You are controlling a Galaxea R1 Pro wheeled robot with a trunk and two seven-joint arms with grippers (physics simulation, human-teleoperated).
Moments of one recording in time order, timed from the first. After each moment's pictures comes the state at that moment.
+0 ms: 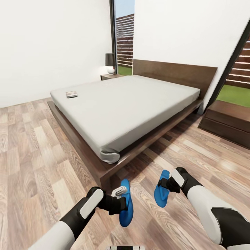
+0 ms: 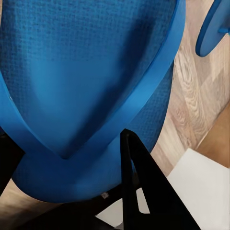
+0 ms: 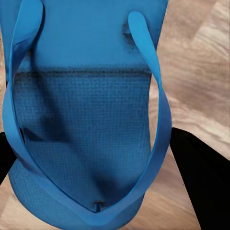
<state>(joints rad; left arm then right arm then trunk) -0.60 -0.05 -0.51 -0.85 1.14 0.92 0.21 -0.94 -0.05 -0.04 -0.31 -0.44 0.79 -0.24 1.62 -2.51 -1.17</state>
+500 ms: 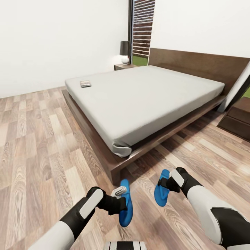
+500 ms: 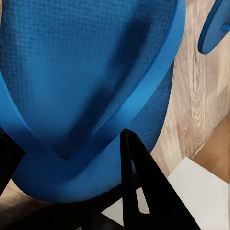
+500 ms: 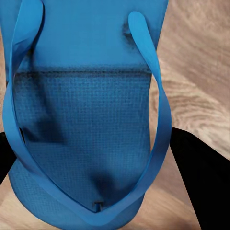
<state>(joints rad) -0.60 -0.05 -0.51 -0.85 1.13 0.92 0.21 -0.94 -0.05 -0.04 -0.31 -0.43 0.77 -0.24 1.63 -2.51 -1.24</state>
